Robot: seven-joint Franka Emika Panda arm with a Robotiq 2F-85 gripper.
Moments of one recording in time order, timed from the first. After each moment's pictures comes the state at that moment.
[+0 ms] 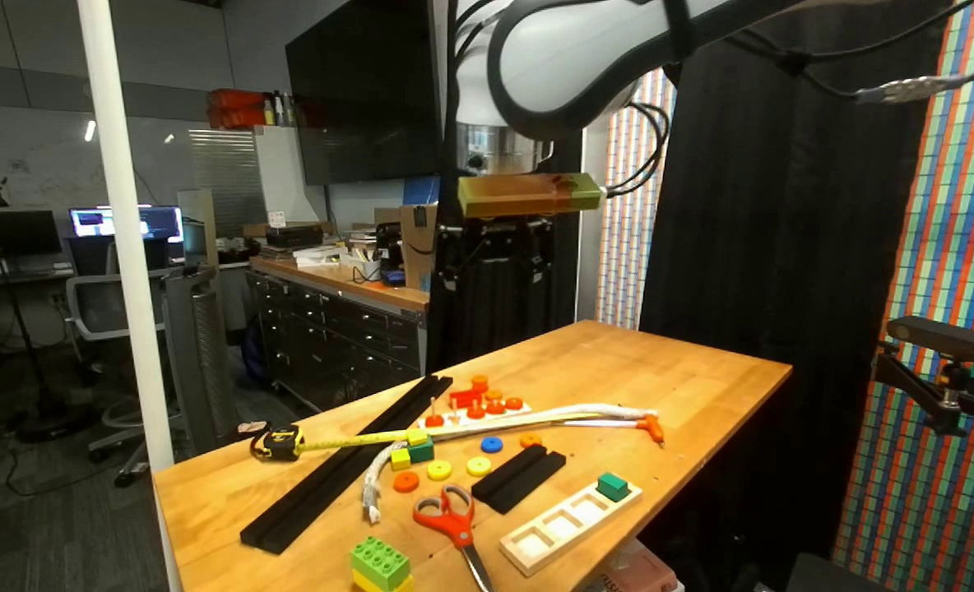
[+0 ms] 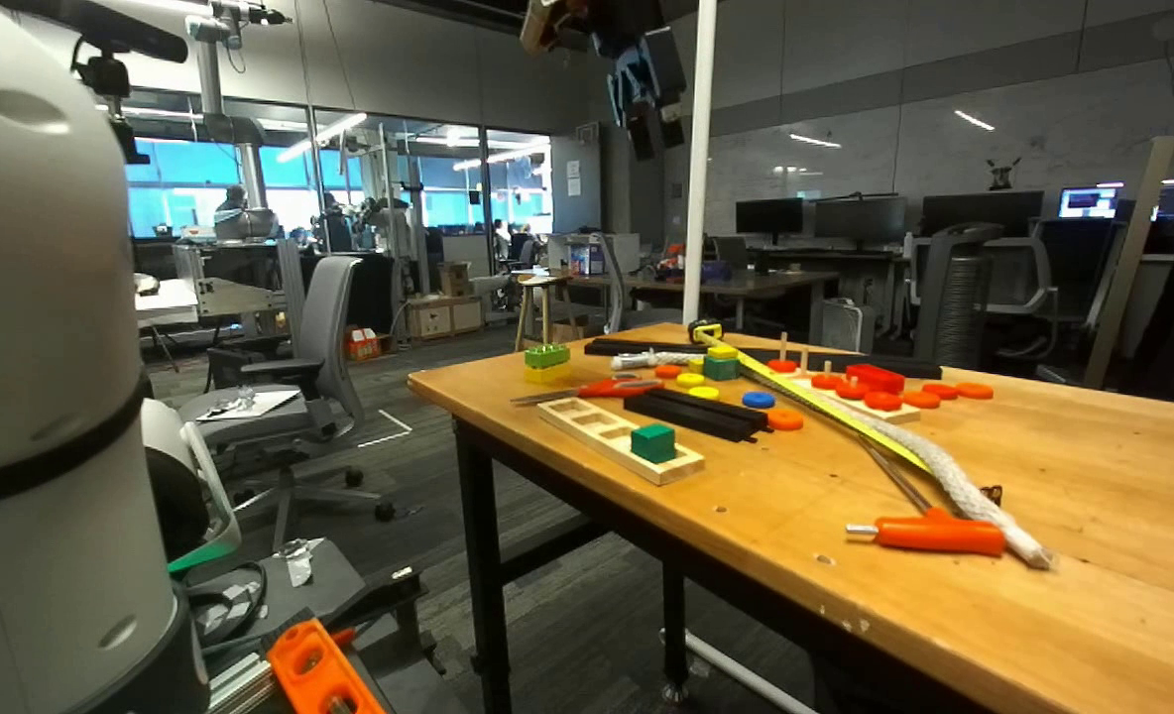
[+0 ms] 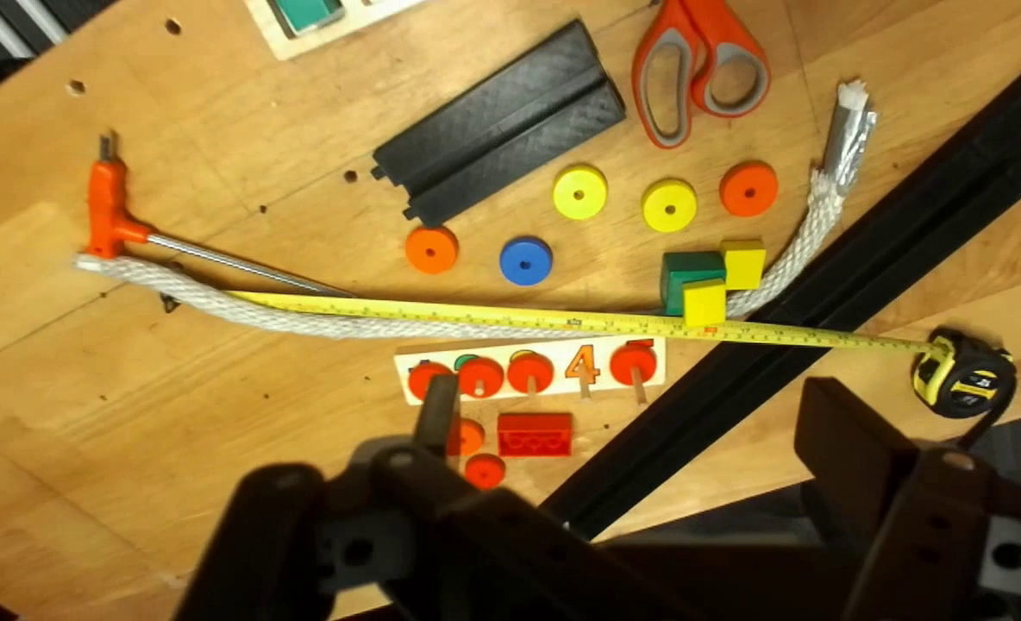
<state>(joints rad) 0.19 -0.26 0.07 -2.10 -0.23 2.03 0.84</state>
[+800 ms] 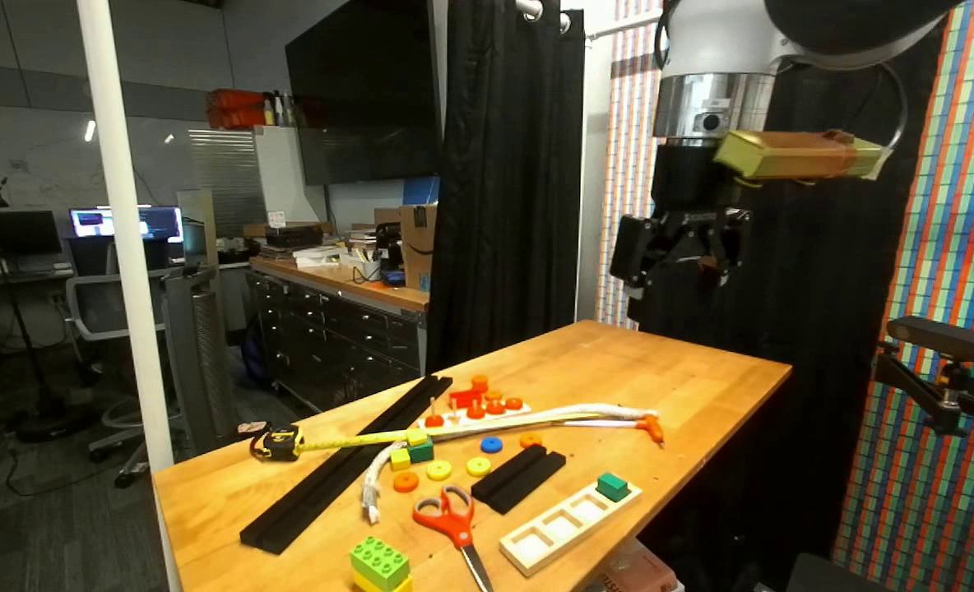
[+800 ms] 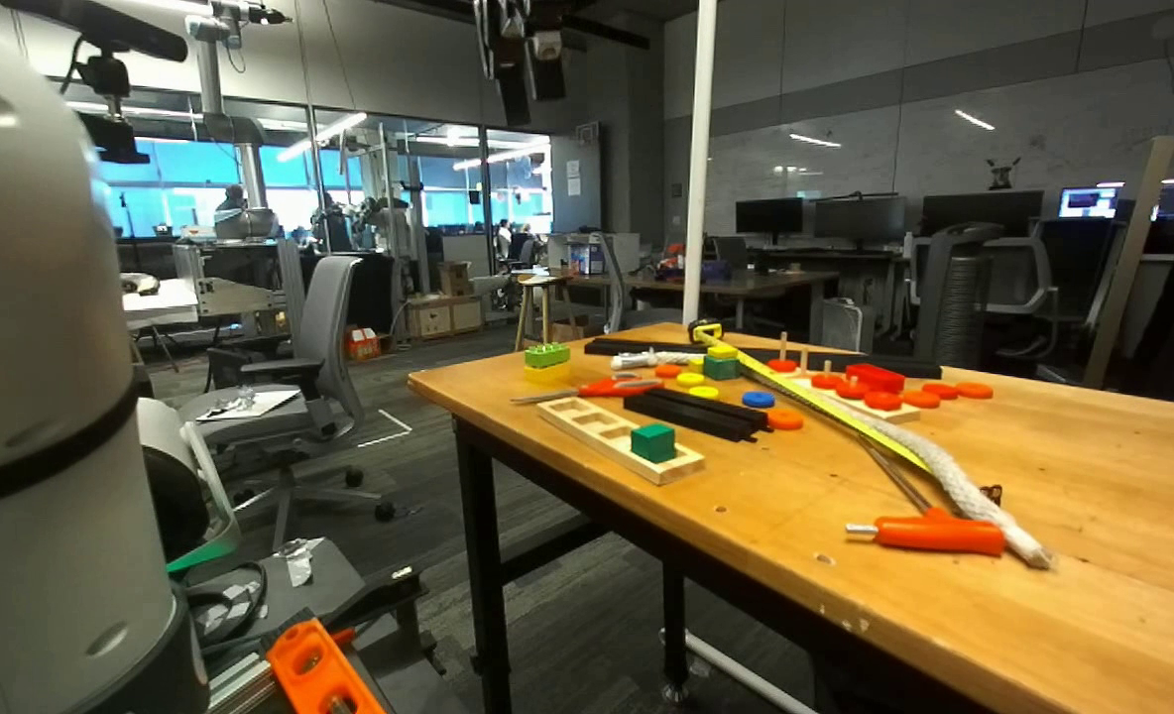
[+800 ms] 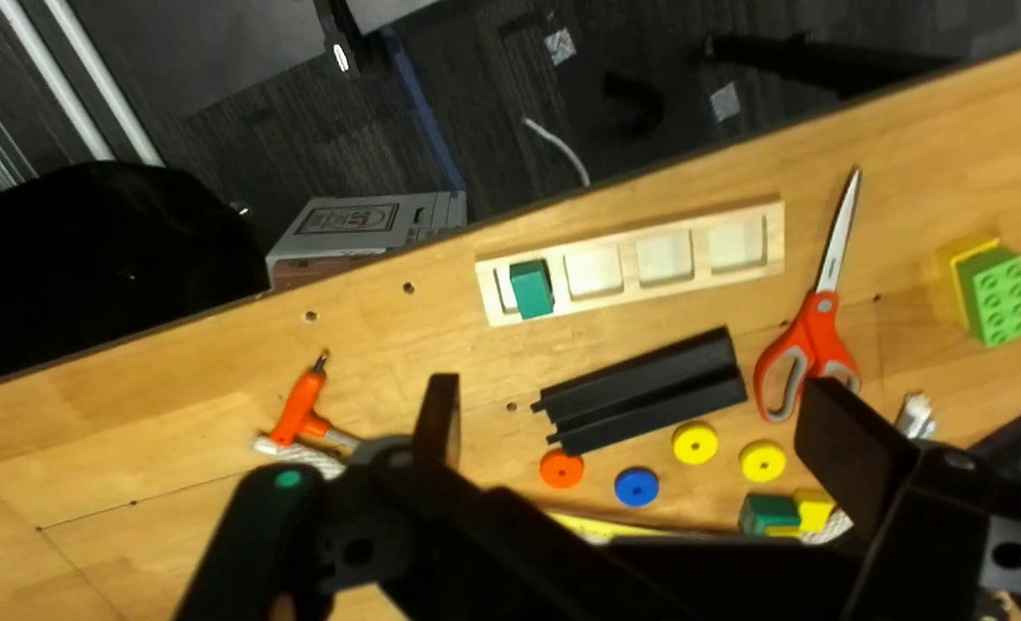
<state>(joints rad) 0.12 -0.87 0.06 -2.51 -0.06 1.76 0.50</state>
